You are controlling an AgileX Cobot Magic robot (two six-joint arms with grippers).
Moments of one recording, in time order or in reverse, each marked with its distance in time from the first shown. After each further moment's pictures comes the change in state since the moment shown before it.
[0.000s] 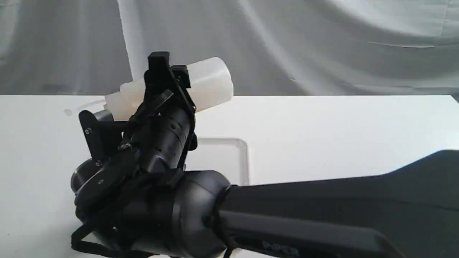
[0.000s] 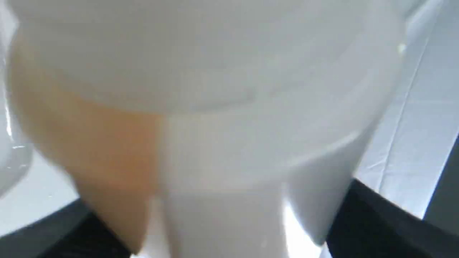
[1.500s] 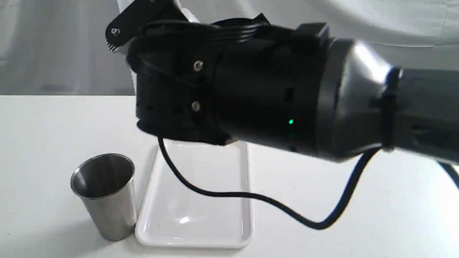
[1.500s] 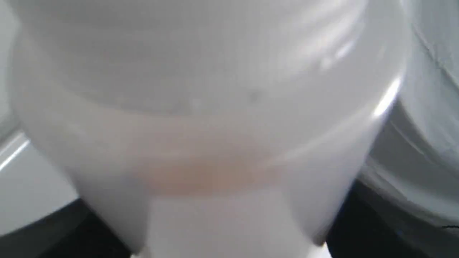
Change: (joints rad) left arm 0.000 0.000 0.000 0.000 0.000 0.000; right arm -0.065 -0.310 0.000 0.516 -0.159 0.349
